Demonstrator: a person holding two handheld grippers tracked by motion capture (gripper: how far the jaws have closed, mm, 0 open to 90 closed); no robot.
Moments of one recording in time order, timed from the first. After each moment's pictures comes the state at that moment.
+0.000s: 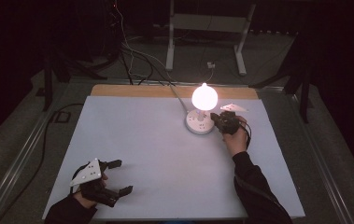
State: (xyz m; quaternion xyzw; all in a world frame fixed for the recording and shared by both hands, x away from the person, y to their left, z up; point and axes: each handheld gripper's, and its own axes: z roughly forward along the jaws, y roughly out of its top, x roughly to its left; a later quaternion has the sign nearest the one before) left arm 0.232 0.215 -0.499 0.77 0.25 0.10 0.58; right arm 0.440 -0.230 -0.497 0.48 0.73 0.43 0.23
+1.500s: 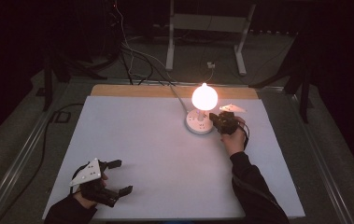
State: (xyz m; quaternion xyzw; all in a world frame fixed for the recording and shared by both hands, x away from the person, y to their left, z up) left arm 0.232 0.215 -0.500 0.77 0.25 0.10 0.58; right arm 0.443 -0.229 -0.500 0.48 0.72 0.44 0.23
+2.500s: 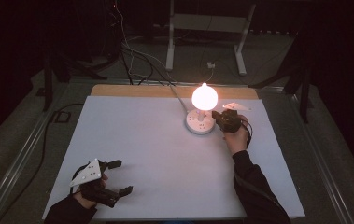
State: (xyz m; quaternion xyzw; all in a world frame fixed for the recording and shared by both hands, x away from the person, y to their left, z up) left arm 0.232 0.215 -0.500 0.77 0.24 0.10 0.58; right arm 0.443 -0.235 -0.494 0.49 0.72 0.44 0.24
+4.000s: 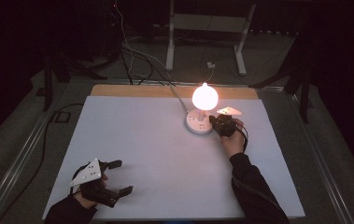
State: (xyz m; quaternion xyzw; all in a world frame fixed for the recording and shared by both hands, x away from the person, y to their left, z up) left arm 0.231 0.215 -0.500 0.77 0.24 0.10 0.58; right arm 0.443 -0.225 -0.516 0.48 0.74 0.41 0.25
